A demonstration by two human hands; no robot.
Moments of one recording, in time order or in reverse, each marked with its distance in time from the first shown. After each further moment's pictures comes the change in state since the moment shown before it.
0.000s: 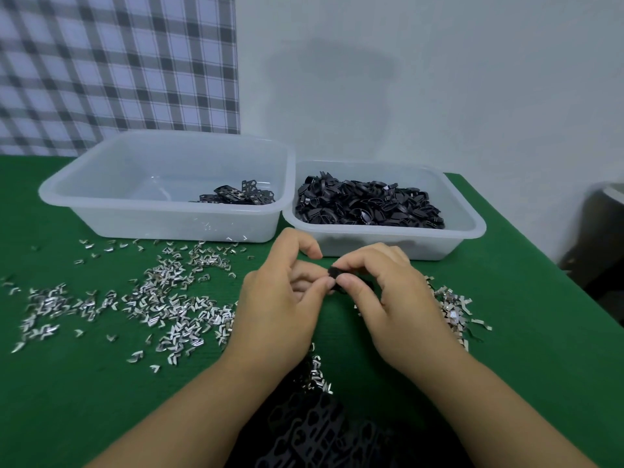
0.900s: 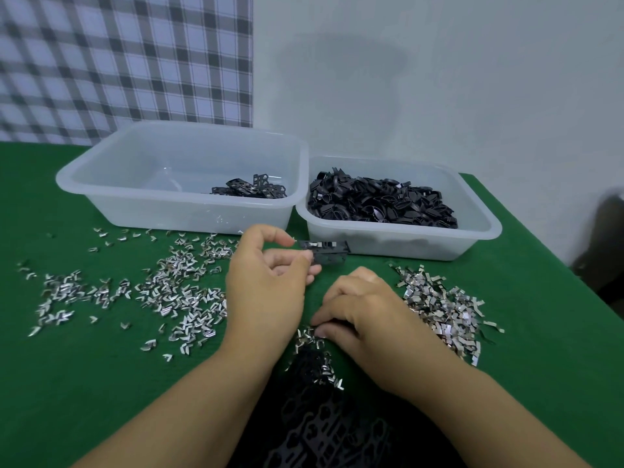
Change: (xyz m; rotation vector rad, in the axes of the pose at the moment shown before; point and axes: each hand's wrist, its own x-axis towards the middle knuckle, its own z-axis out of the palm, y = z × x) left_hand 0.011 -0.012 -0.003 -0.343 0.294 -0.228; right_hand -0.003 -0.007 0.017 -0.171 -0.335 -0.188
